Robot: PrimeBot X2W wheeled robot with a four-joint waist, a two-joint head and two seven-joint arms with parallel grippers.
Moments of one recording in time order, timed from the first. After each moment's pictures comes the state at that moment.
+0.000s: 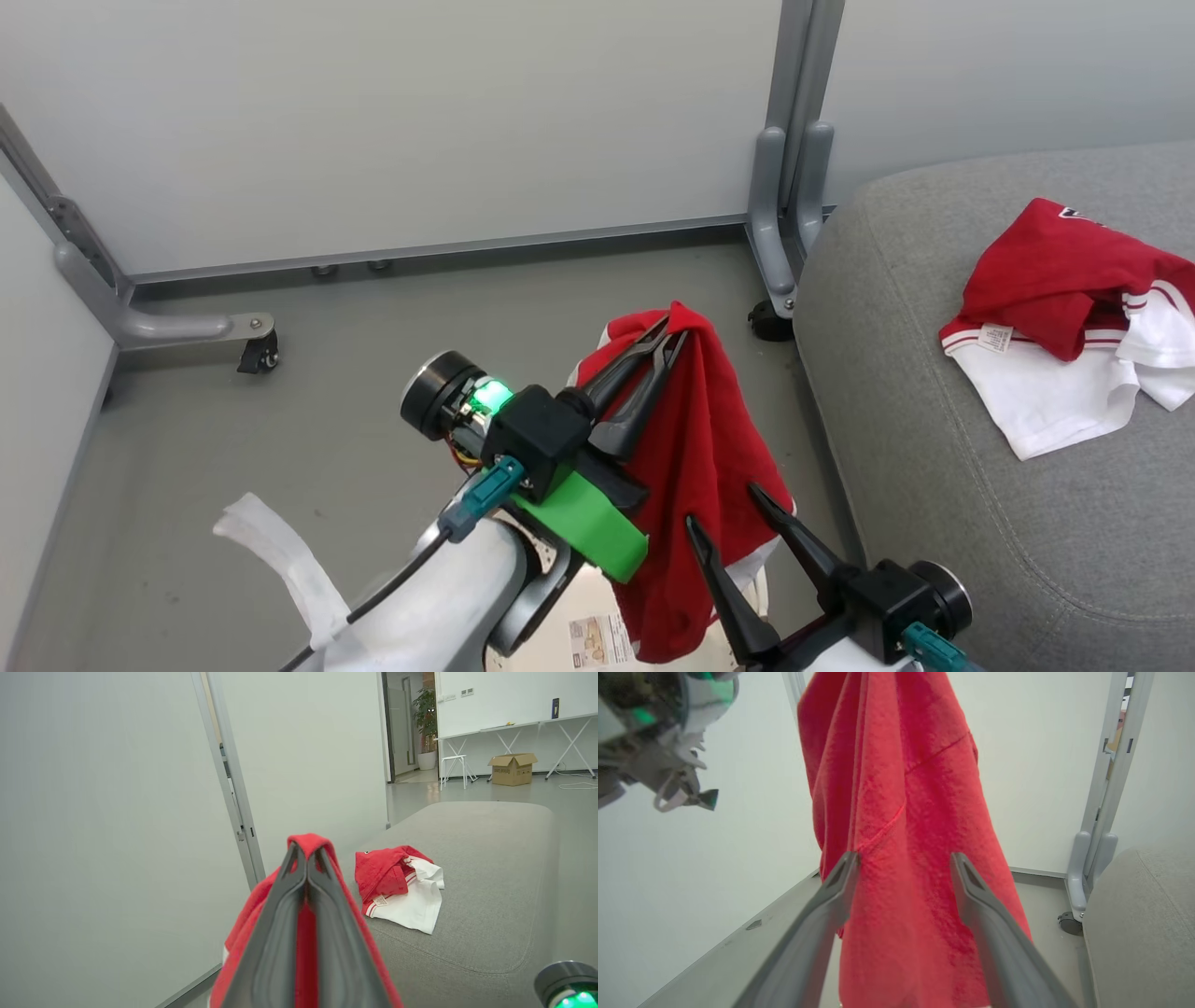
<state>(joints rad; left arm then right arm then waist) -0.51 0.20 -0.85 0.13 -0.43 0.05 -0.20 0.05 -0.06 0.41 0.09 0.16 0.13 -0.26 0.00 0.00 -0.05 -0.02</state>
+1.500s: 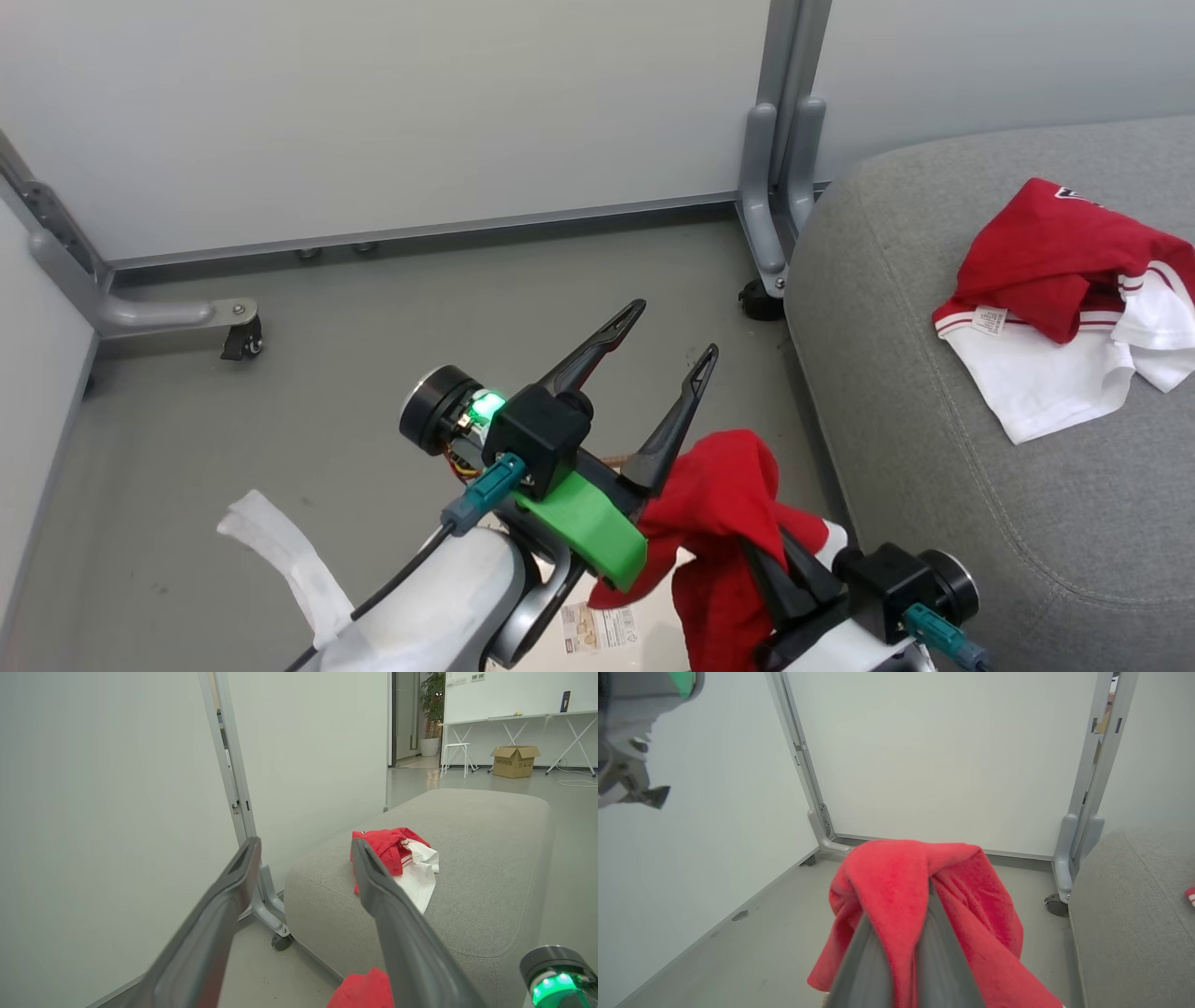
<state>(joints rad) -0.51 0.21 -0.87 0.10 -0.48 0.09 -0.15 0.01 -0.06 0.39 0.15 0.15 0.13 -0.26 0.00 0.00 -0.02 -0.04</state>
